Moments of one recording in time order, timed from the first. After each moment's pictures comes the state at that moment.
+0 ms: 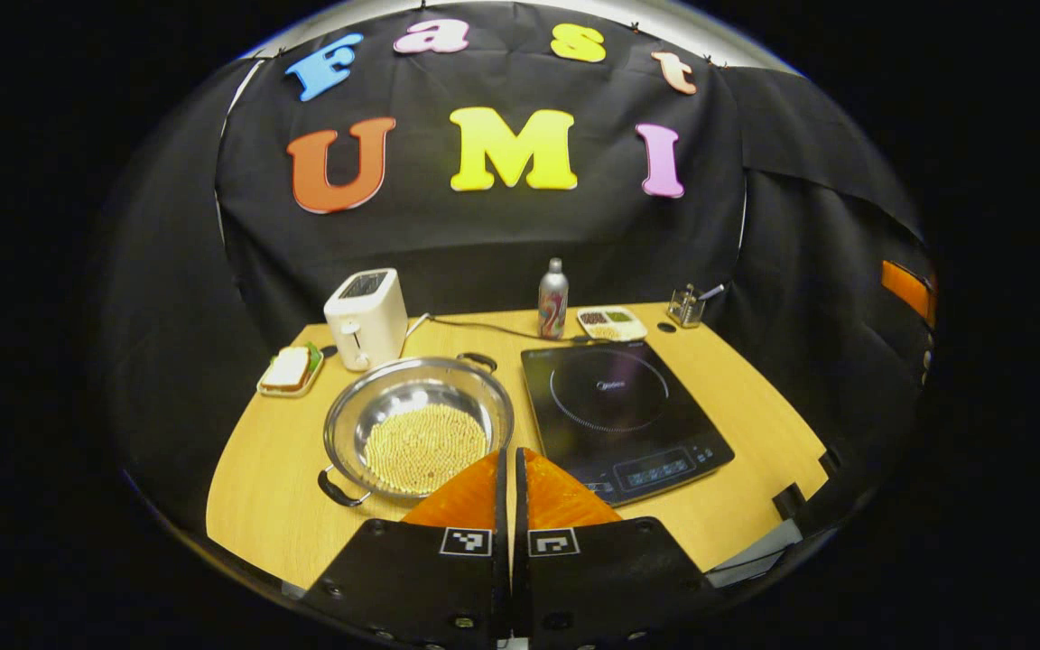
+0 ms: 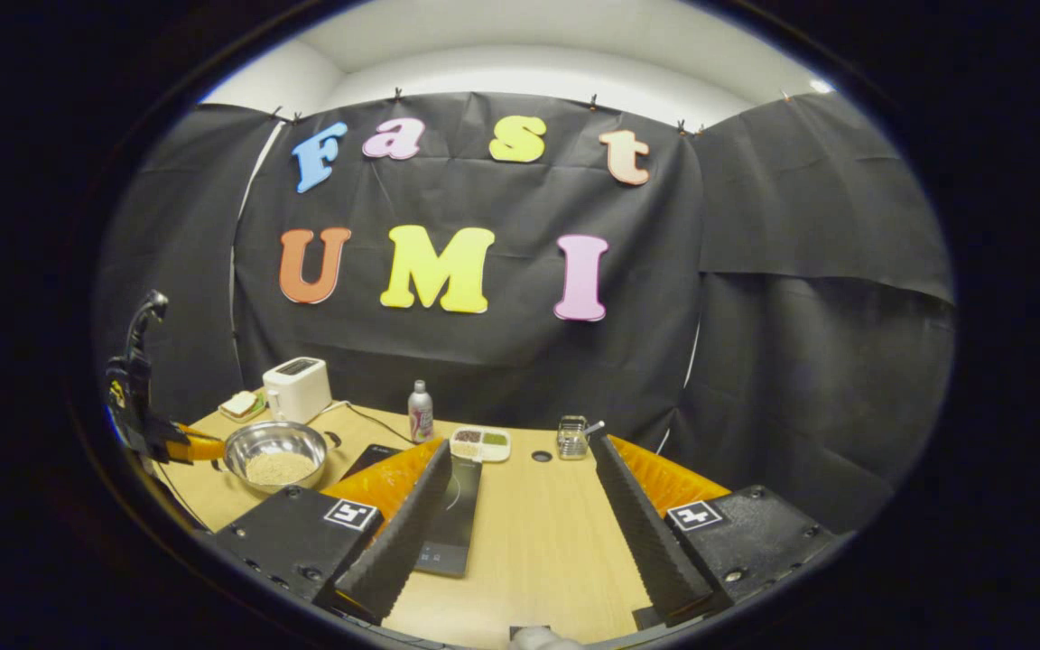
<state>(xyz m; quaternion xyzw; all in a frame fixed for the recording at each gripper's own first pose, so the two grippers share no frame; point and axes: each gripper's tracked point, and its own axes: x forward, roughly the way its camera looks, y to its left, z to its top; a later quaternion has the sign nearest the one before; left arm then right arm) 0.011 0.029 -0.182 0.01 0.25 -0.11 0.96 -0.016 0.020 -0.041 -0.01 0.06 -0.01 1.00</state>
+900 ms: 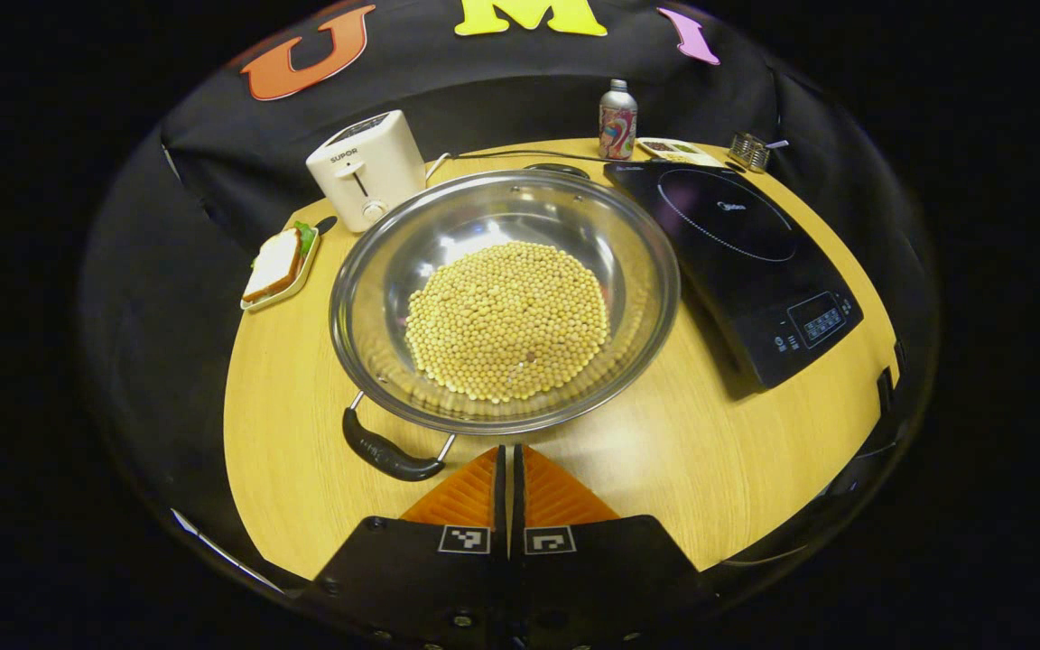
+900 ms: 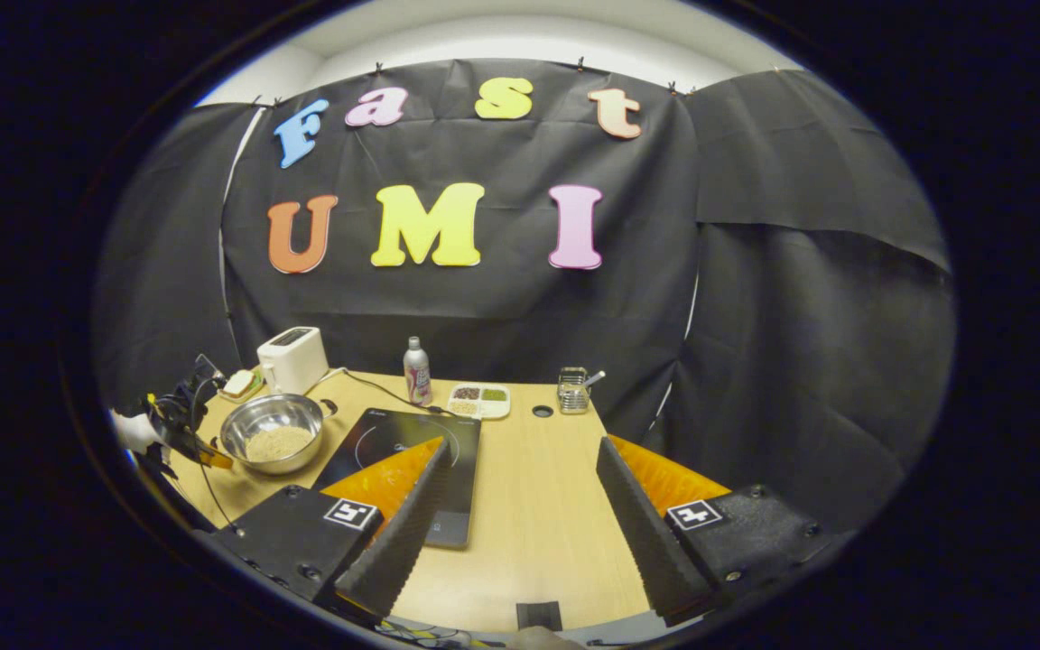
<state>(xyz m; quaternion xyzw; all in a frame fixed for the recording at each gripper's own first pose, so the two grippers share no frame) 0.051 0.150 -0.326 0.10 0.46 -0.10 0.87 -0.015 0.011 -0.082 0.01 0.13 -0.02 0.99</state>
